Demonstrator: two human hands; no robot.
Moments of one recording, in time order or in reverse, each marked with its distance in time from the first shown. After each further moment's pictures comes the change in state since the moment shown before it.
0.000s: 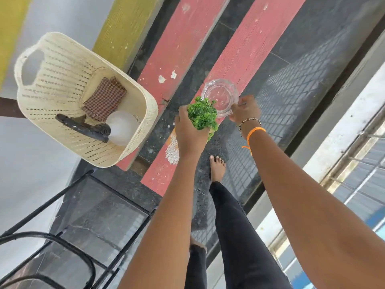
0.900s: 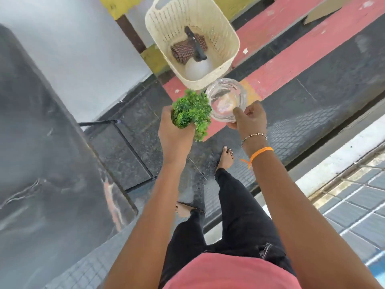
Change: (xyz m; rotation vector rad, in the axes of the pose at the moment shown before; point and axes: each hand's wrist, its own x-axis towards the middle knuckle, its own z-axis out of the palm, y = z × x) left_hand -0.229 -0.091 -0.197 -0.527 0.351 -0.106; right_hand -0.291 0.035 0.030 0.157 -0.124 -0.387
